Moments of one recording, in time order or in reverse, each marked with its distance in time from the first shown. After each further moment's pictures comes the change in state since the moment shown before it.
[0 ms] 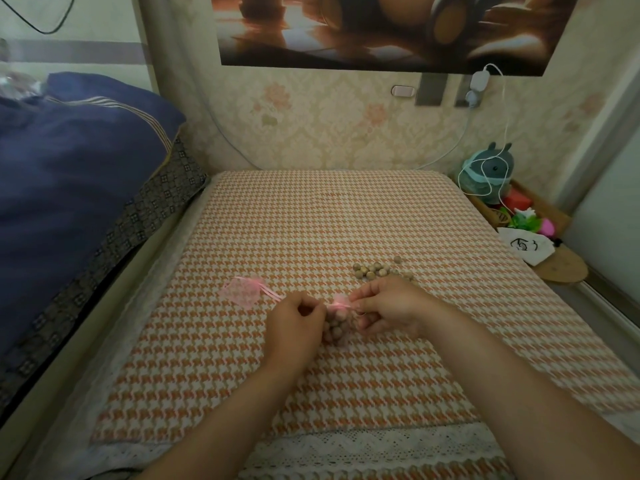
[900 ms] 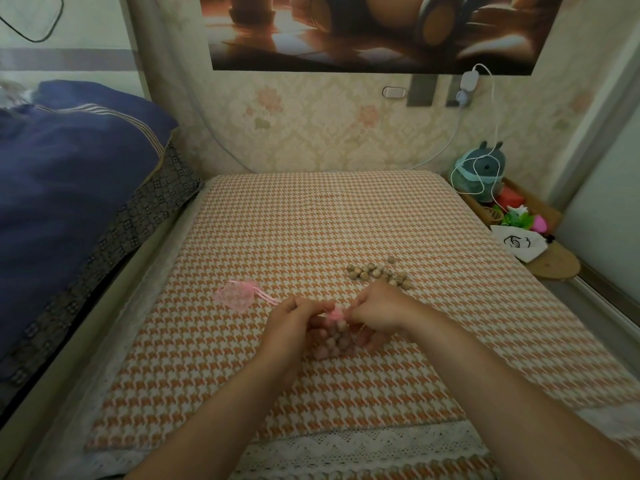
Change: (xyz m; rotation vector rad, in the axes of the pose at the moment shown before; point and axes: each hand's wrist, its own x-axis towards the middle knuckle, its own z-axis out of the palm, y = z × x) left_hand -0.005 0.017 -0.005 -0.670 -0.267 -0.327; right_hand -0.002 -0.002 0.010 -0.332 0.036 0.033
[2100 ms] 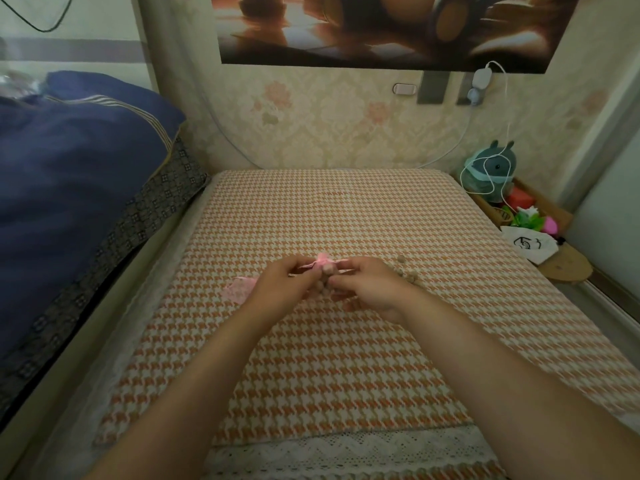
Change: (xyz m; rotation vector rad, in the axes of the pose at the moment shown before) left_hand 0.050 0.039 -0.032 0.556 -0.088 0.326; right_hand 0.028 -0.022 0.010 0.470 -0.031 -0.233
